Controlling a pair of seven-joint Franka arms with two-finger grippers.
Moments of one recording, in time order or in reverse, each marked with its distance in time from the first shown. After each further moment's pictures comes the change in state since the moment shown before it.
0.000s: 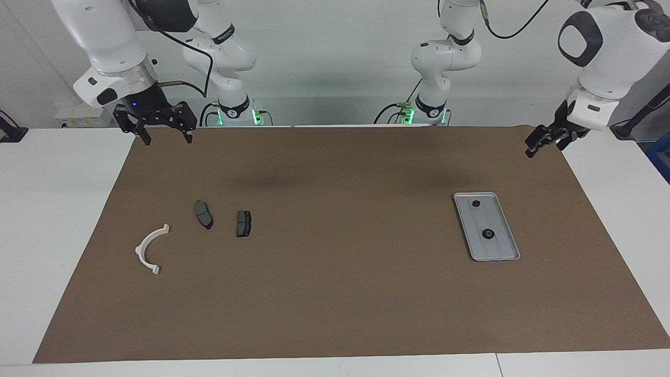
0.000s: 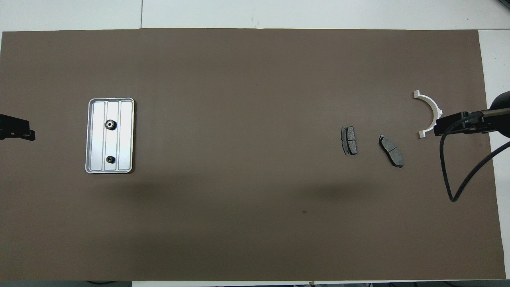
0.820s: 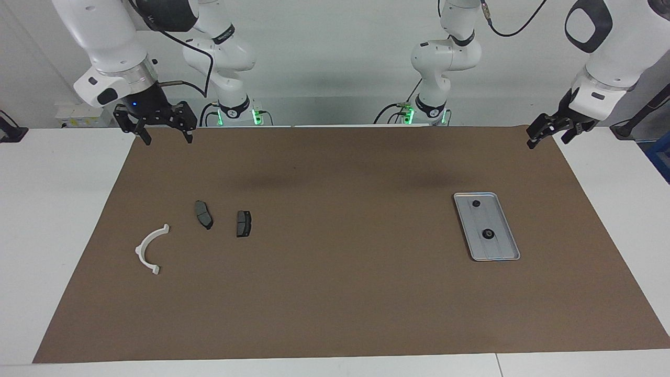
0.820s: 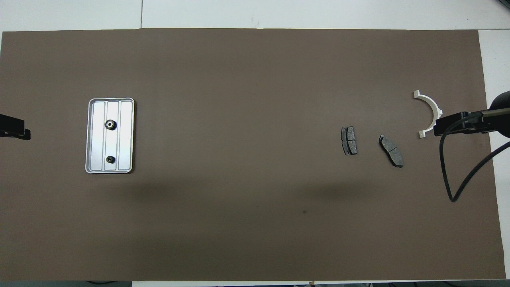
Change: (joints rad) left arm -0.010 0.000 0.000 0.036 -0.007 -0.041 0.071; right arm 0.000 0.000 0.001 0.000 0.000 0.000 0.000
